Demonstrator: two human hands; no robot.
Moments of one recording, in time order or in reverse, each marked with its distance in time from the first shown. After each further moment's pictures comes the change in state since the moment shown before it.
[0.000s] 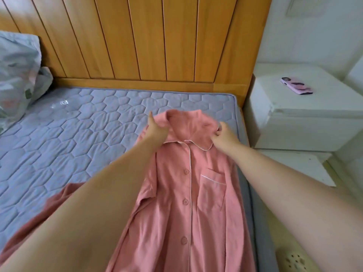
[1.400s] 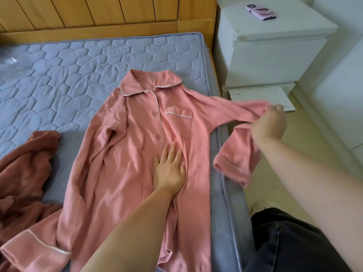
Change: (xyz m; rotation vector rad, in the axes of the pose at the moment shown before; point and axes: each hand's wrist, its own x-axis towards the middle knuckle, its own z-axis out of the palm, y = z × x) left_hand -0.240 -0.184 0.137 0.871 -0.272 0.444; right_hand -0.159 0.200 -0.070 -0.379 0.540 0.288
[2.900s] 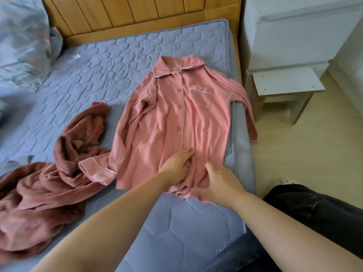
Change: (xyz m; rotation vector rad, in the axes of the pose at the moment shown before) left_hand -0.128 -0.010 -0.039 -0.219 -0.198 0.117; right_hand -0.265 0.038 -0.019 0.105 -0.711 -0.759
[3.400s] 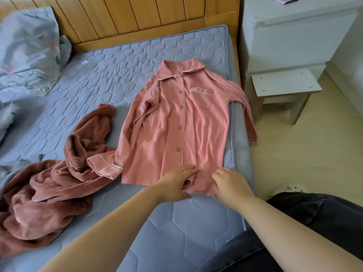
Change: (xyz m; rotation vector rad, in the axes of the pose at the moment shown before) left_hand -0.063 0.008 0.004 0.126 -0.175 0.142; right_hand -0.031 0.009 0.000 -0.139 0.075 -0.138
